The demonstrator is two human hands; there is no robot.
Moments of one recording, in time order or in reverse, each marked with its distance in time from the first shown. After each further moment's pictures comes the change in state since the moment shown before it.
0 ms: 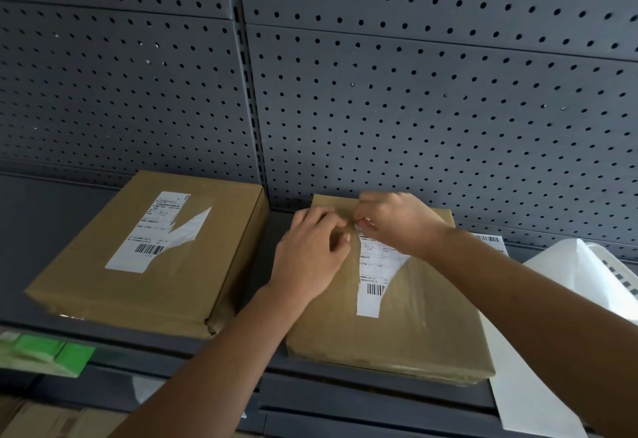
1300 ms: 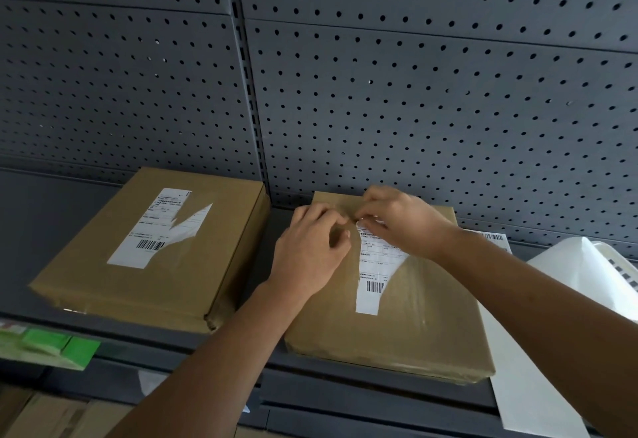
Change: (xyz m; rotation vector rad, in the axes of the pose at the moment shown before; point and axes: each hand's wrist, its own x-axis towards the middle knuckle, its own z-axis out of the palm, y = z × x) left_hand 0.001 -0.002 0.003 -0.020 0.025 -0.004; right_hand -0.012 0.006 0.001 0.185 -0.033 0.038
